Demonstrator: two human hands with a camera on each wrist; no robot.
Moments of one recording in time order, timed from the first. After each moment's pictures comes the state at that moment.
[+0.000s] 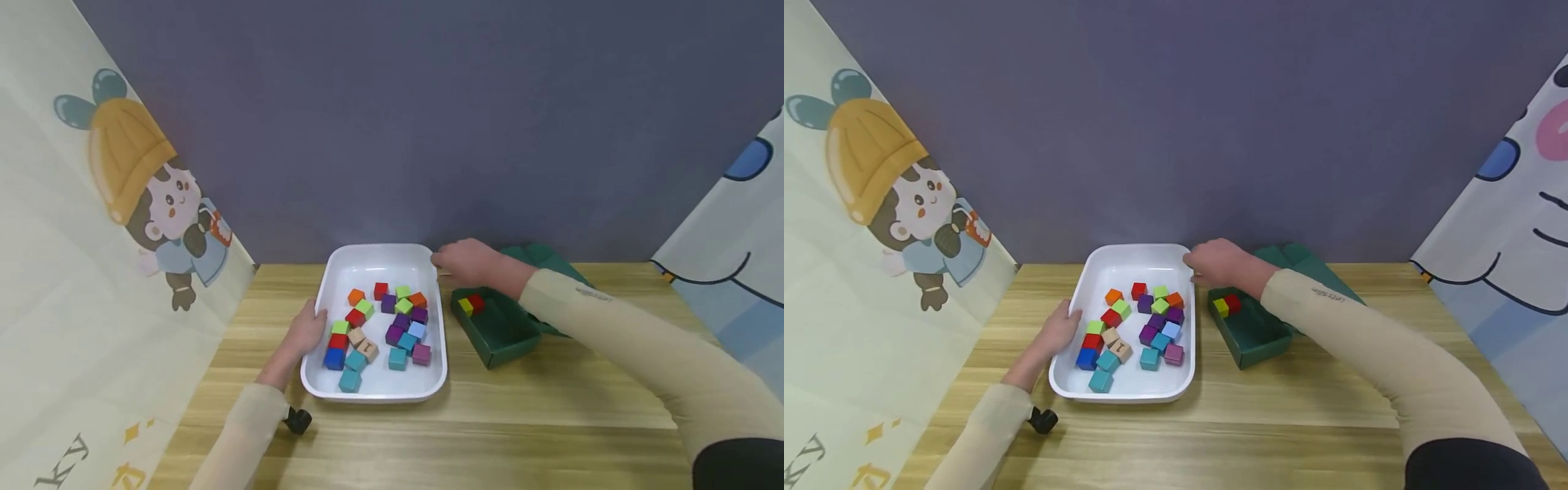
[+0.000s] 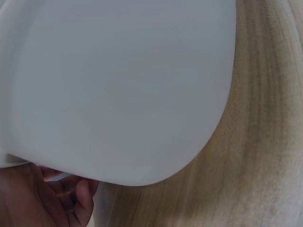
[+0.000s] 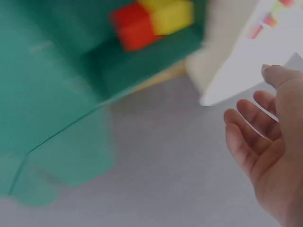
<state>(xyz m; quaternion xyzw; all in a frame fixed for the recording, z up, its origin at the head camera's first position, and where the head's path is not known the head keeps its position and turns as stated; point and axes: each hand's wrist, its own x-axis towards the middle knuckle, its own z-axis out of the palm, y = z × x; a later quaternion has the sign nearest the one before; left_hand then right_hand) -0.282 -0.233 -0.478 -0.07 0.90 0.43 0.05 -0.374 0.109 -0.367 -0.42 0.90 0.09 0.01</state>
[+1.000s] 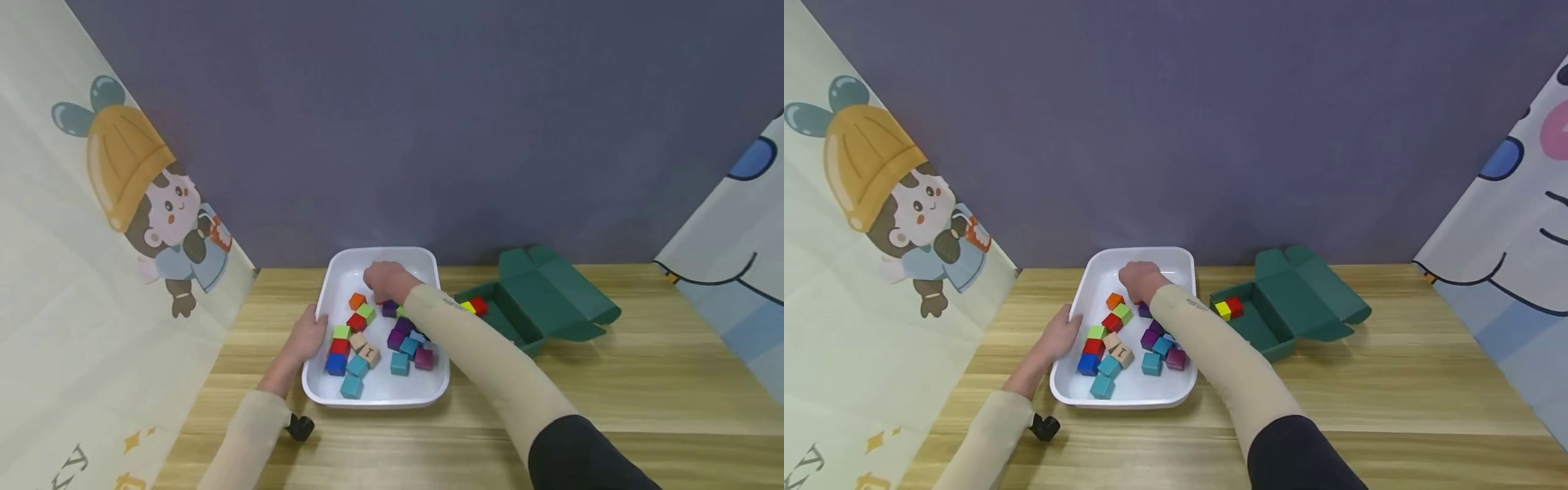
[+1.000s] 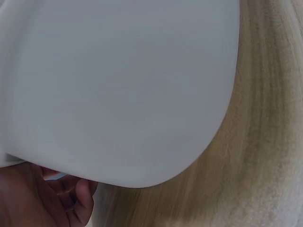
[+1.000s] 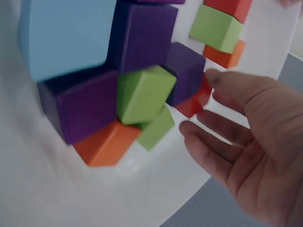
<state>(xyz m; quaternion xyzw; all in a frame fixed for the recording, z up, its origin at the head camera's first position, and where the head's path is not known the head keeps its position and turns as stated) -0.282 -0.235 -0.482 -0.07 0.90 0.43 0.03 -0.398 -0.051 -0.420 -0.30 0.94 0.07 0.13</state>
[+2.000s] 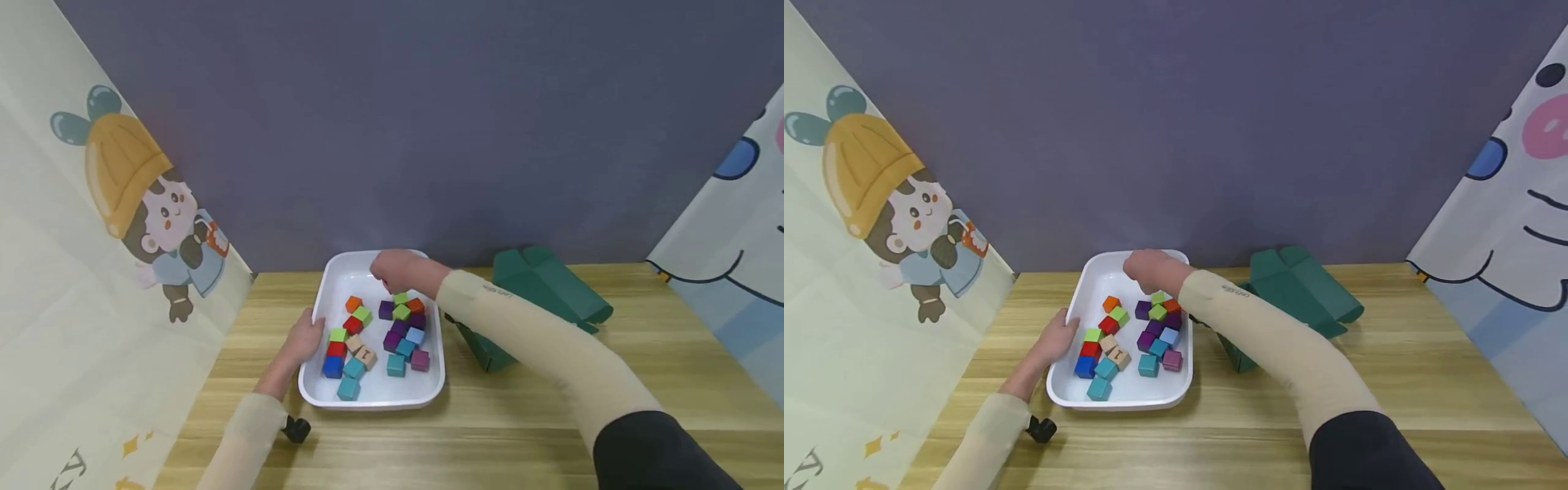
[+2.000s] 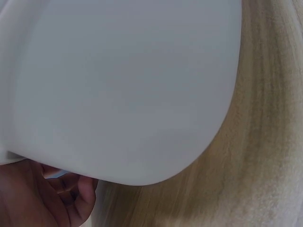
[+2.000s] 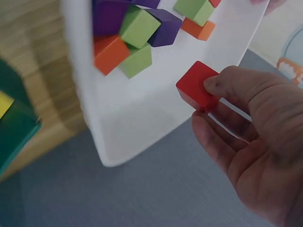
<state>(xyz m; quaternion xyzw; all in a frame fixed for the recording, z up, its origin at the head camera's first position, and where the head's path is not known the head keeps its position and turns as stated) -0.281 -0.233 -0.477 -0.07 0.90 0.43 0.06 -0.379 -0.006 -0.362 -0.38 0.92 0.06 0.13</state>
